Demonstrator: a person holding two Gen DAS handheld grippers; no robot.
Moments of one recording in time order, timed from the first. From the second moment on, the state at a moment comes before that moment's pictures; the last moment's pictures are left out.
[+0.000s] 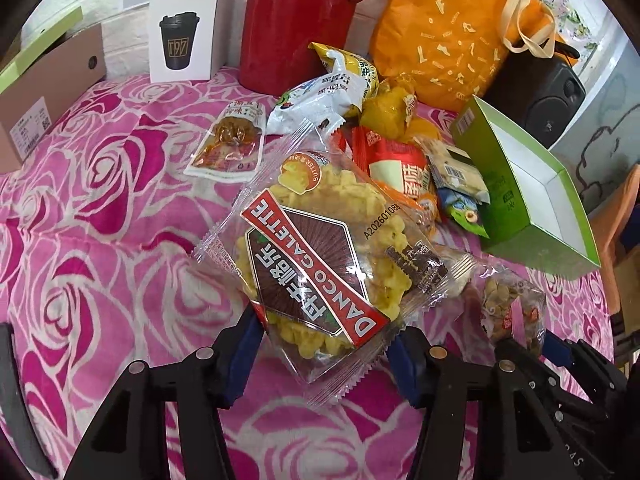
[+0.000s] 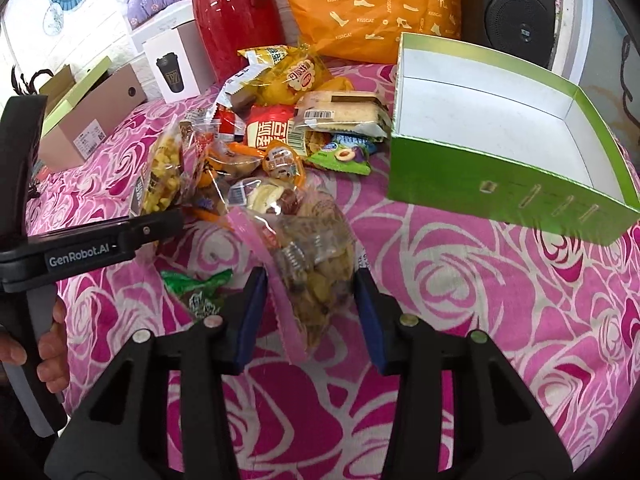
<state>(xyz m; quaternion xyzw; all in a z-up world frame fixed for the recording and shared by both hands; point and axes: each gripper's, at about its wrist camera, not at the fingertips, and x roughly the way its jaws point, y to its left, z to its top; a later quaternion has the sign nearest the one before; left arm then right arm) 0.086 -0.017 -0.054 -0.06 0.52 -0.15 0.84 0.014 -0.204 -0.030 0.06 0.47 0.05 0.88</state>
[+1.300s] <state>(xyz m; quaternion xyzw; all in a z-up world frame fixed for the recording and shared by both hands) 0.054 -0.018 -0.048 0.00 0.50 -0.11 0.86 -0.002 -0.198 -0.055 0.05 0.51 0.07 0.85</state>
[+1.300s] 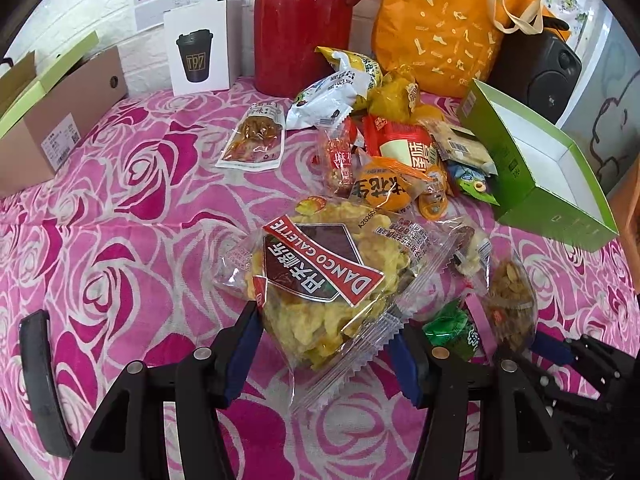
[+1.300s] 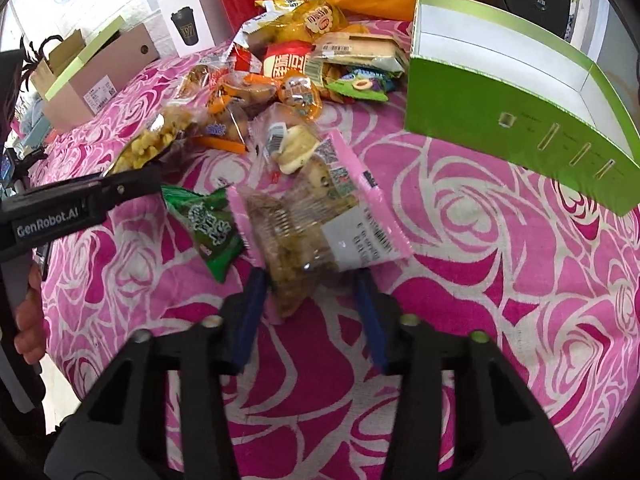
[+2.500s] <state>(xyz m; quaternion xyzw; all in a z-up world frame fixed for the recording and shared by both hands) 0.052 -0.077 -0.076 -0.06 0.52 -0.28 0.80 0.028 -0.225 -0.054 0.11 0.48 0.09 0.87</state>
